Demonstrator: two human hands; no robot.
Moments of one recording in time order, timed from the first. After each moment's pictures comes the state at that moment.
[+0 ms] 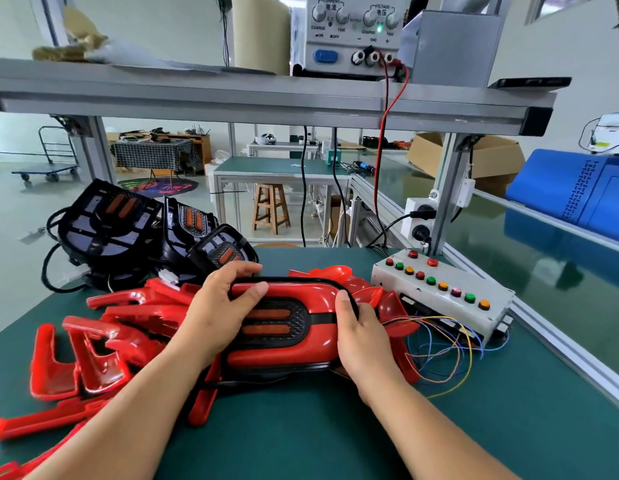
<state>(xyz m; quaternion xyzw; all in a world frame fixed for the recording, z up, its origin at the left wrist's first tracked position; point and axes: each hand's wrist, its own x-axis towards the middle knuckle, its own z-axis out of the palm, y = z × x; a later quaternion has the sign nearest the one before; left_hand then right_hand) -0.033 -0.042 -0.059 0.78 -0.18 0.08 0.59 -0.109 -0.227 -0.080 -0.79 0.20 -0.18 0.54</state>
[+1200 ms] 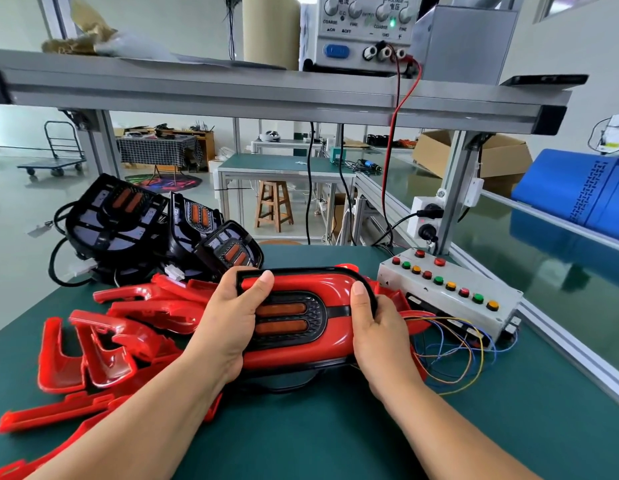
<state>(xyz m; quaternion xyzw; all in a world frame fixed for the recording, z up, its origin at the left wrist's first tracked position) -0.067 -0.062 -0.049 0.56 -0.08 -0.07 0.82 -0.113 -0.234 -0.079 -0.78 0.15 -0.29 0.53</state>
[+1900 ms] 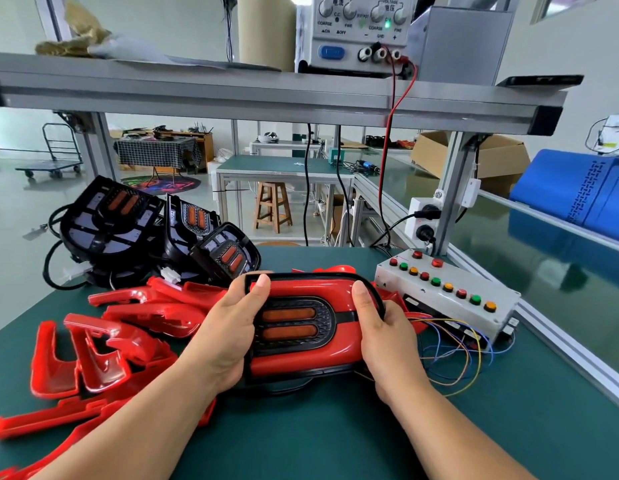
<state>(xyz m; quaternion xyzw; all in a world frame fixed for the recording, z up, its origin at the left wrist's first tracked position) -0.076 -0.063 -0.047 0.54 -0.11 -0.16 0.82 -0.118 -0.240 -0.076 -0.72 0.18 -0.25 0.62</state>
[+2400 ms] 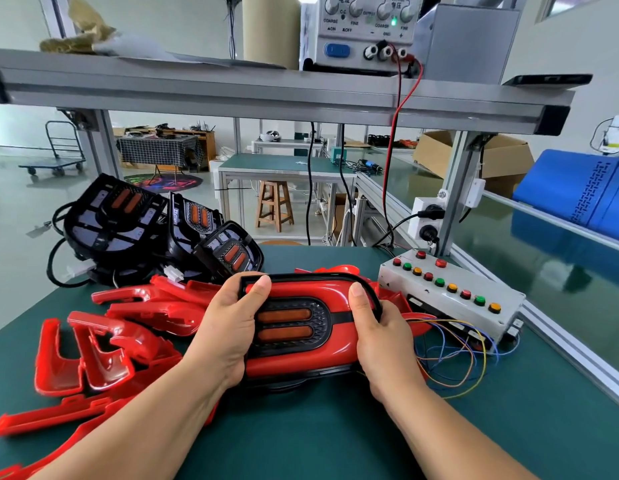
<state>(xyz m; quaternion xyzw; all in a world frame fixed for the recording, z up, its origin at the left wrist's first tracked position) -0.073 -0.064 -0.049 0.53 -0.07 -0.08 0.84 -0.113 -0.232 -0.080 -0.71 0.17 -0.27 0.62</state>
